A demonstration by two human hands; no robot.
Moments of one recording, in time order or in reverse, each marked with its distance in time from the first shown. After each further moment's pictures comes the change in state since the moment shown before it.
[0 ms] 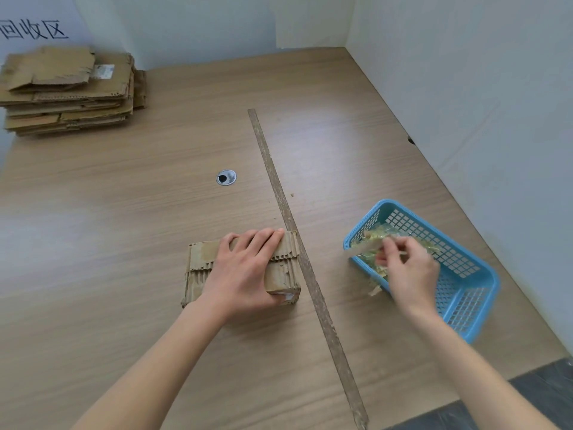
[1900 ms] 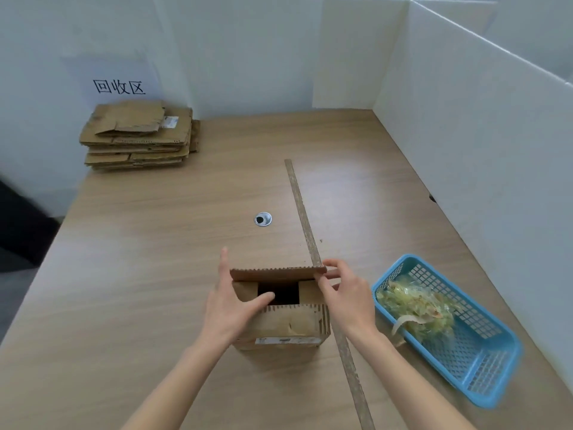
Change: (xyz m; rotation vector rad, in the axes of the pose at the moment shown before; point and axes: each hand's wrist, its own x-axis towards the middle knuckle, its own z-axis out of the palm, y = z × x) left_hand -0.037 -0.050 -0.041 -0.766 0.137 -0.830; right_hand -0.019 -0.111 0.092 -0.220 -0.310 -0.127
